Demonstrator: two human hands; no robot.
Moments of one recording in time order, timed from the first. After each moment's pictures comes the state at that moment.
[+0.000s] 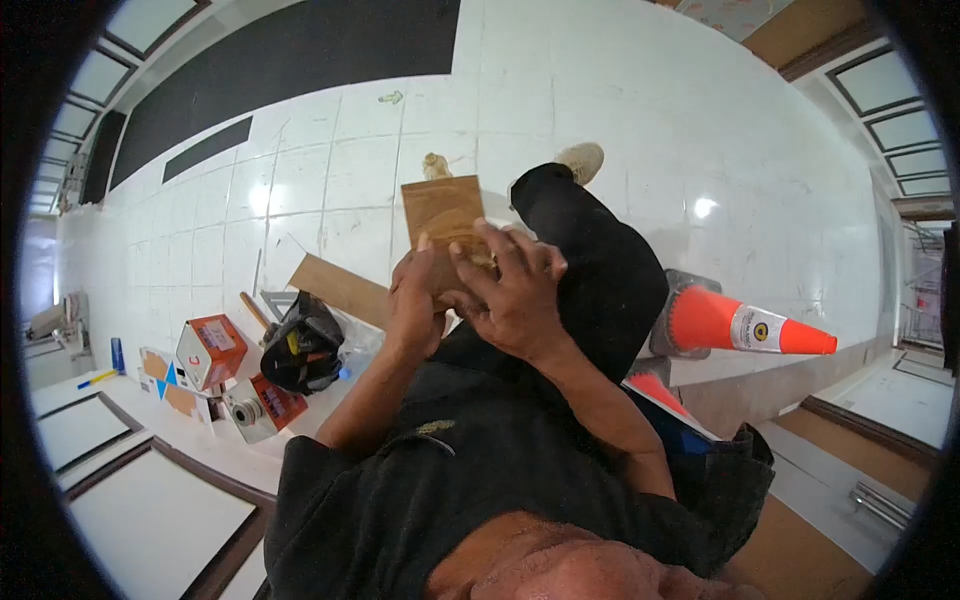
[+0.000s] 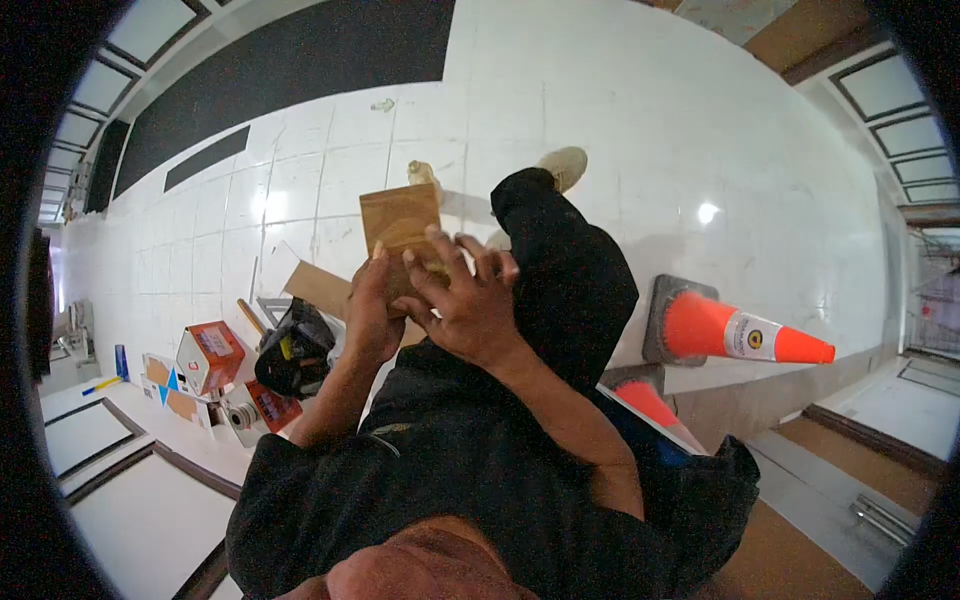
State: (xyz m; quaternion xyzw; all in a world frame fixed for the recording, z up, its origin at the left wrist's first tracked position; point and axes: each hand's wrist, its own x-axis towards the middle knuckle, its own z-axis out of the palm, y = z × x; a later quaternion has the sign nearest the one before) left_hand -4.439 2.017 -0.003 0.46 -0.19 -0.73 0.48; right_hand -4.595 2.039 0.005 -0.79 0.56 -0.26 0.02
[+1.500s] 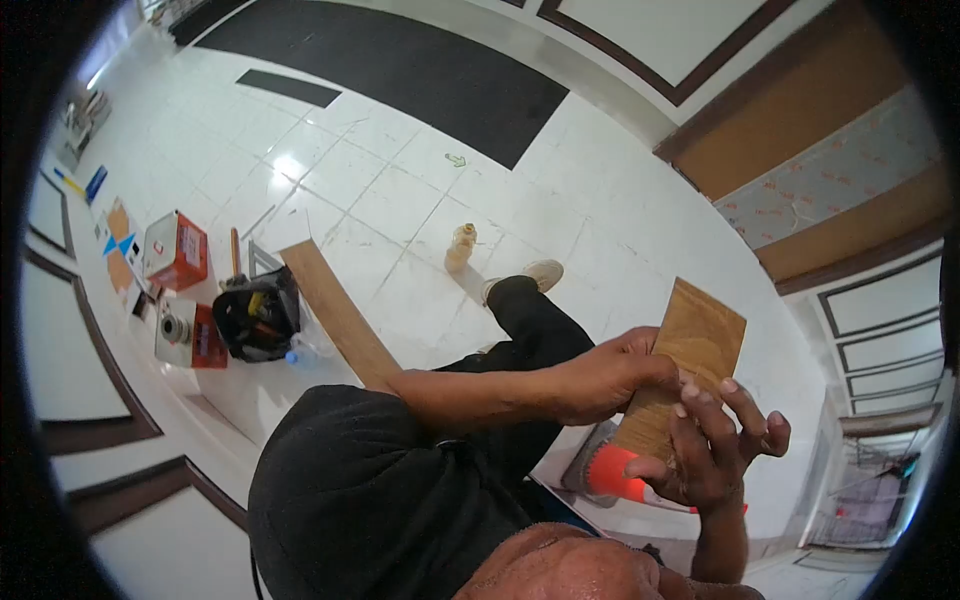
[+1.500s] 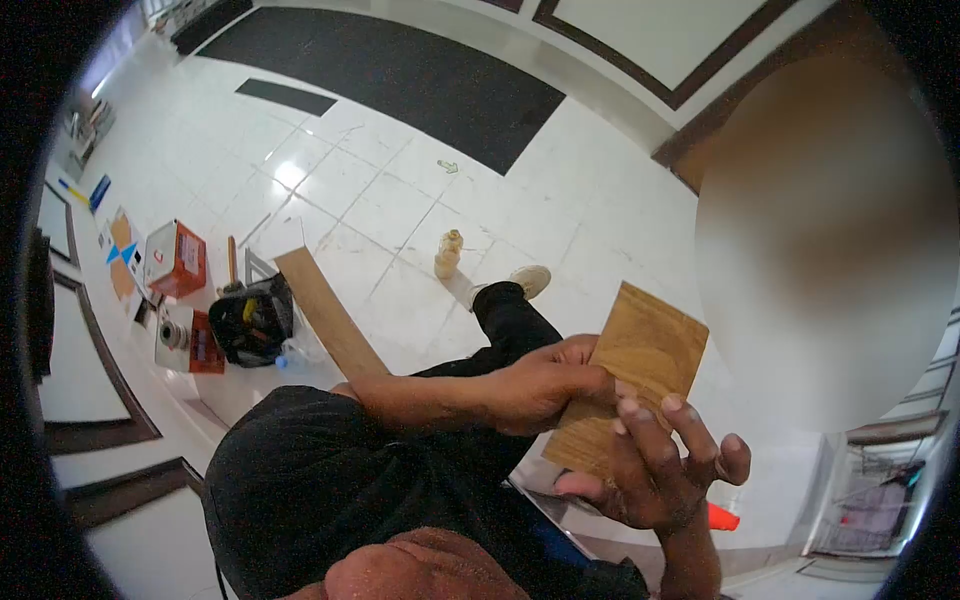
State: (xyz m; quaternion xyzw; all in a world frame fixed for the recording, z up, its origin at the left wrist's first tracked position) left_hand -4.561 2.025 0.139 -0.01 -0.26 -0.89 0.37; right_hand -4.735 2.096 0.228 -0.88 0.33 -0.12 -0.32
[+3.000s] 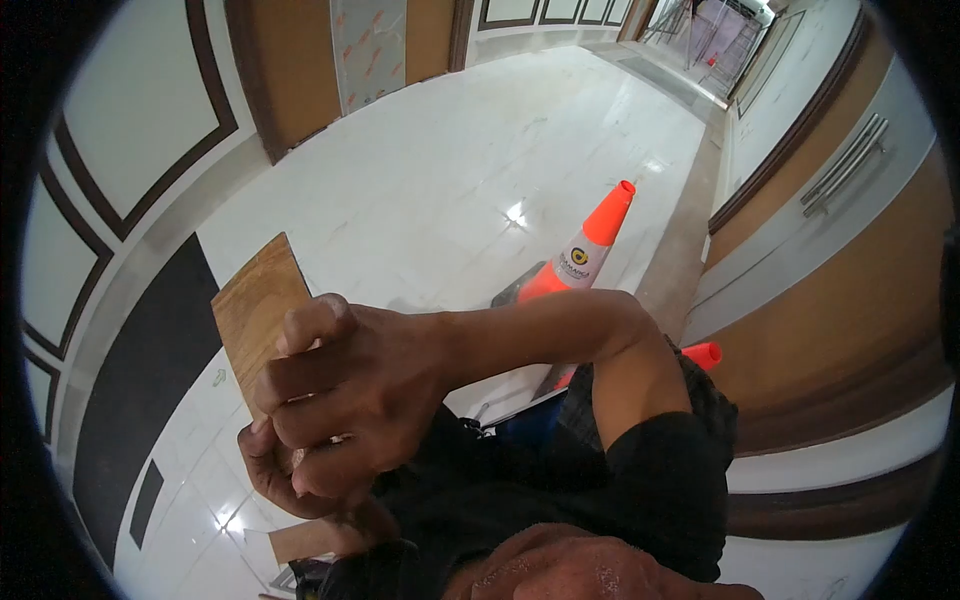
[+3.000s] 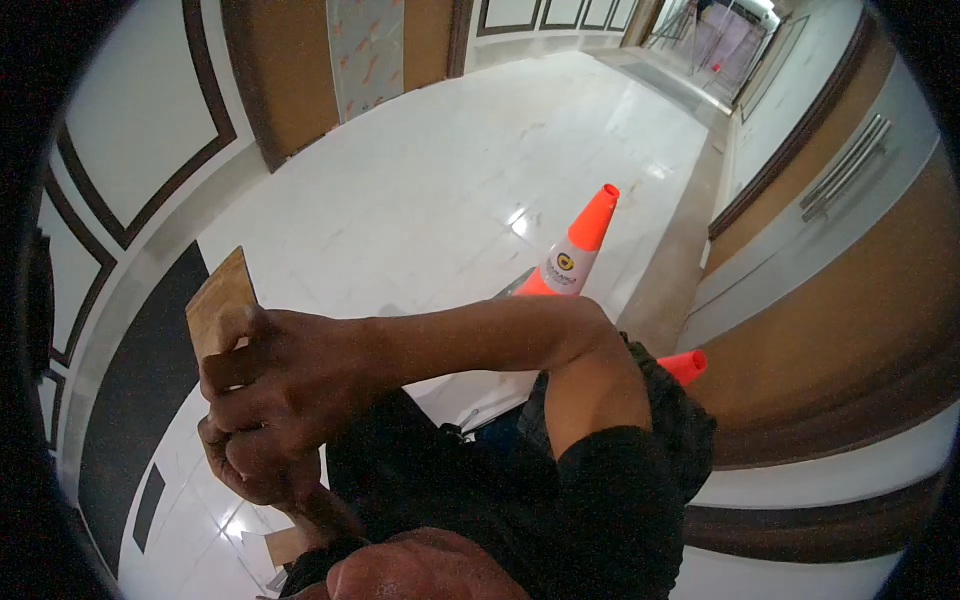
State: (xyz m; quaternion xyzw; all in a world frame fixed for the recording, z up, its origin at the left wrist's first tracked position) left_hand -4.562 2.110 0.107 0.07 -0.26 -0.74 0.61; right_hand -4.718 2.109 0.186 -0.83 0.14 -0.49 -0.22
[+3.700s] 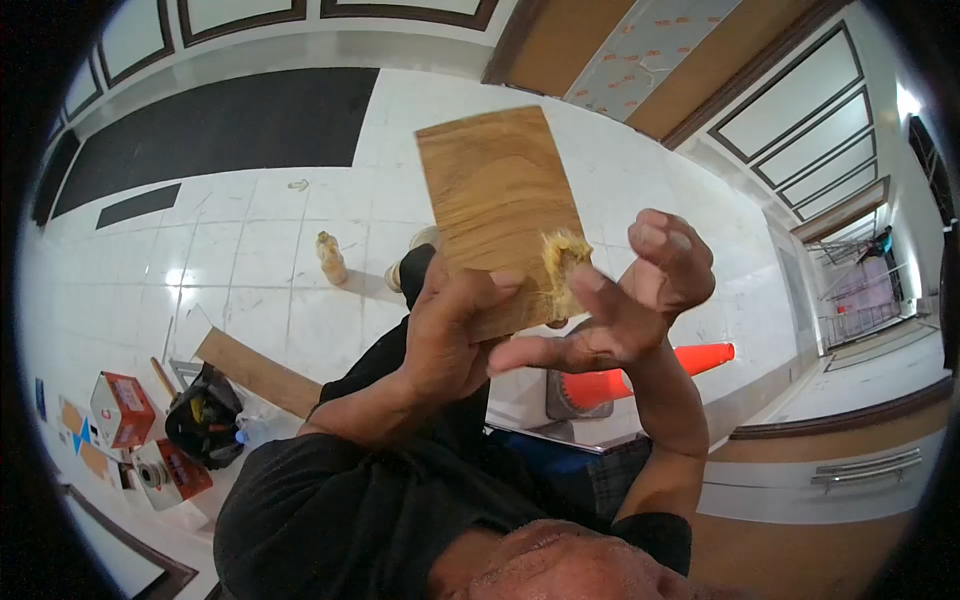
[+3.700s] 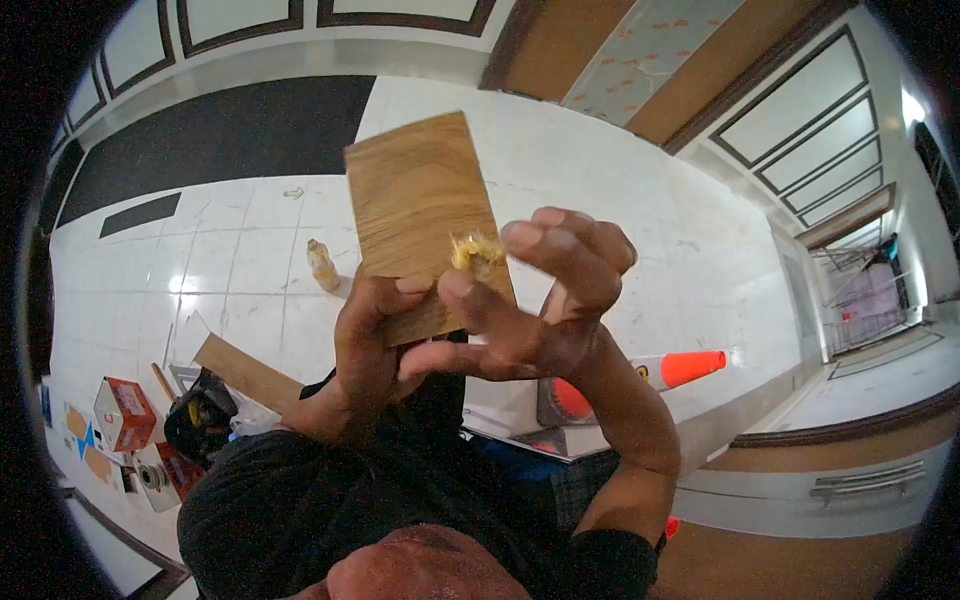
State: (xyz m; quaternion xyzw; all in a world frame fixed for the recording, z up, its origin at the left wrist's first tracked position) left_hand -4.564 2.121 0.145 0.06 -0.20 -0.83 0.52; right_hand -4.731 2.120 0.191 -0.80 0.26 -0.45 -0.31
